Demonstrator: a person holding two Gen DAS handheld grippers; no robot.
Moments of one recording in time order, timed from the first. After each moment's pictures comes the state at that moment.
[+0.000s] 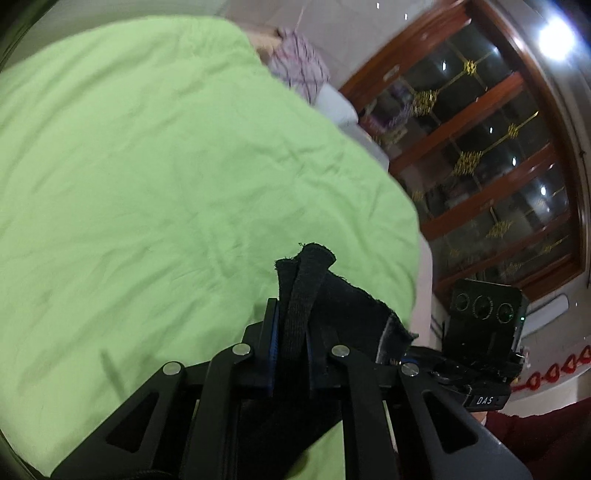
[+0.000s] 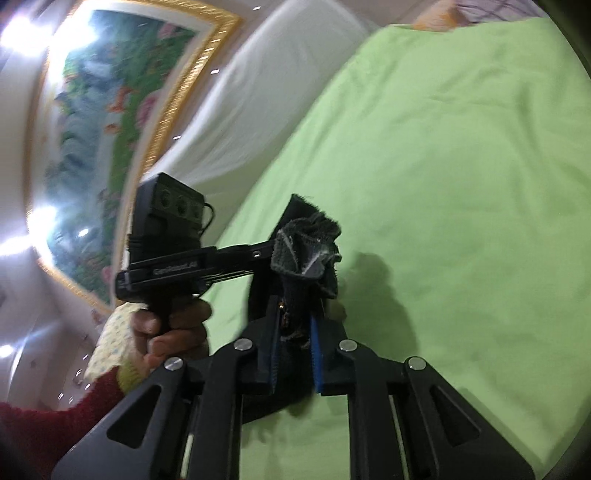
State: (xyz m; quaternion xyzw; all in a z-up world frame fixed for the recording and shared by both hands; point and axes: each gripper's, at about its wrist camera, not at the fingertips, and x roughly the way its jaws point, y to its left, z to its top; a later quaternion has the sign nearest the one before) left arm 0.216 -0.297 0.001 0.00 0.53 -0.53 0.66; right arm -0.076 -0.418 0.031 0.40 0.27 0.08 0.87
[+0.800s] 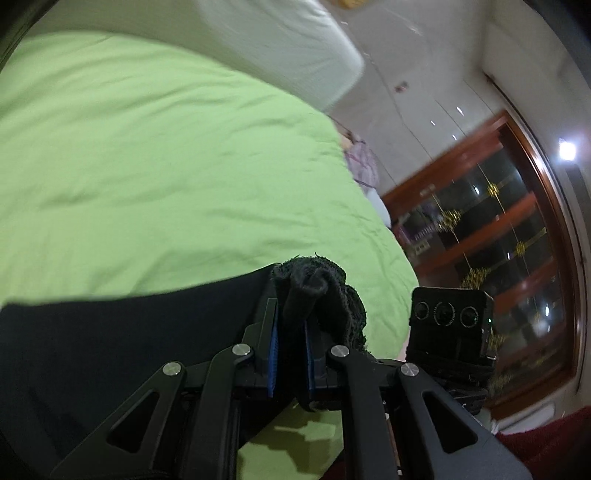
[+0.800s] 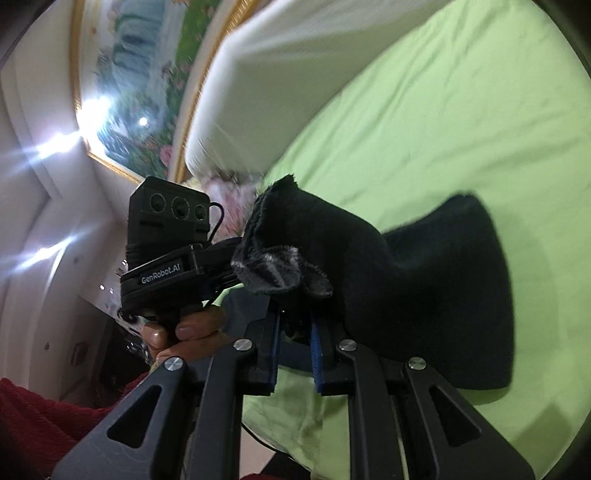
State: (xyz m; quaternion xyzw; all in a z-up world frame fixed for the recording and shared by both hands) left arm 0.164 -0.042 -0.010 -0.19 0.48 -0.41 0.75; right arm 0.006 -0.246 -0.014 0.31 0.41 0.26 0.82
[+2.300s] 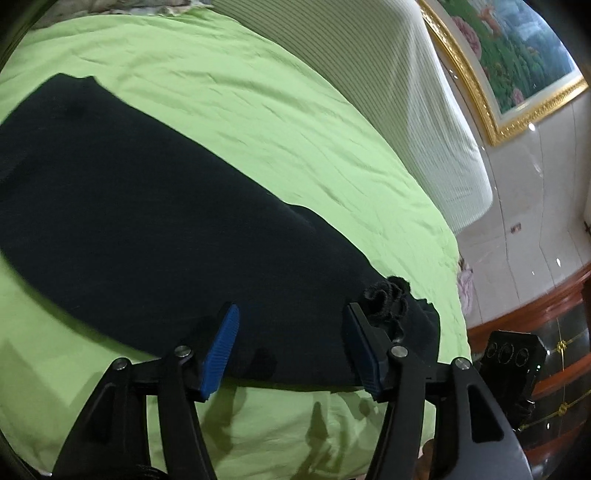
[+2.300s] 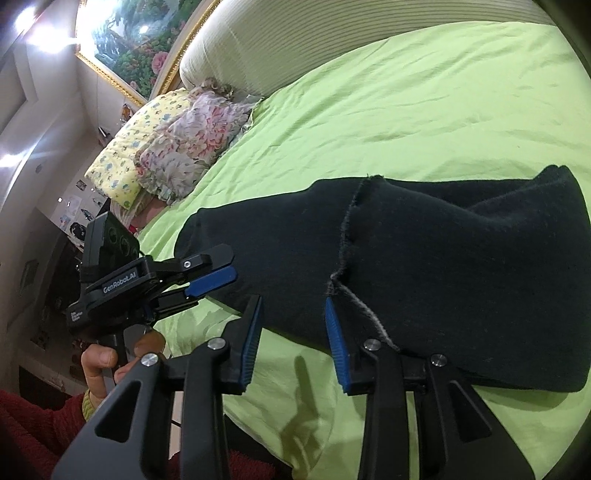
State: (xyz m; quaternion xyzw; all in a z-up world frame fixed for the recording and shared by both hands) left arm 0.044 0.112 -0.051 -0.34 0.43 -0.09 0.83; right arm 0.018 -0.147 -0.021 0.15 0.48 0.28 0.82
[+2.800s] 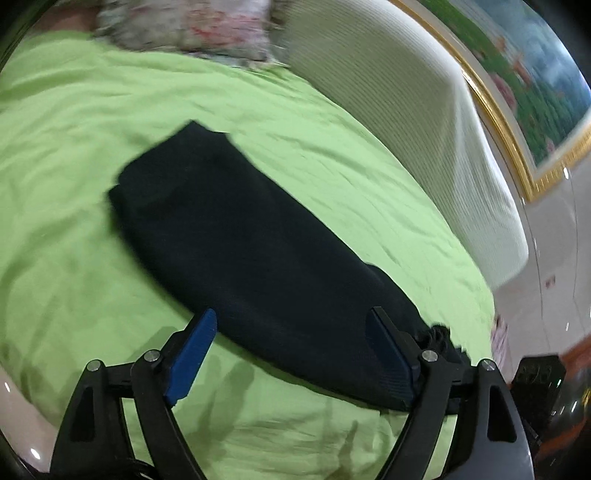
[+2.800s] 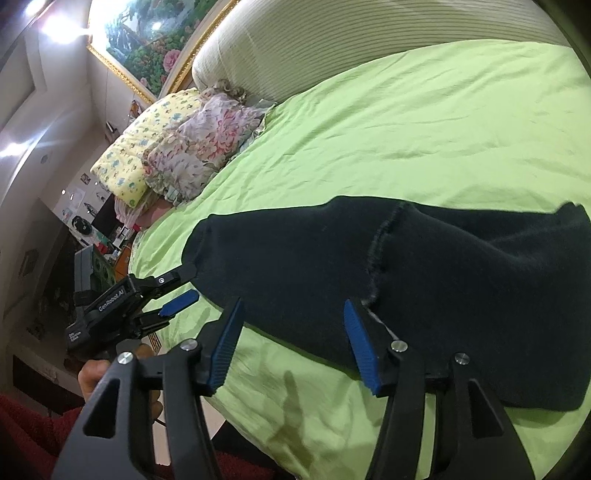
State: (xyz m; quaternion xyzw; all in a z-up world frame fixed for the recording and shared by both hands) left arm -0.025 0.190 -0.039 -0.37 0.37 0.04 0.85; right arm 0.026 -0.125 -0.010 0.12 0.46 0.29 0.83
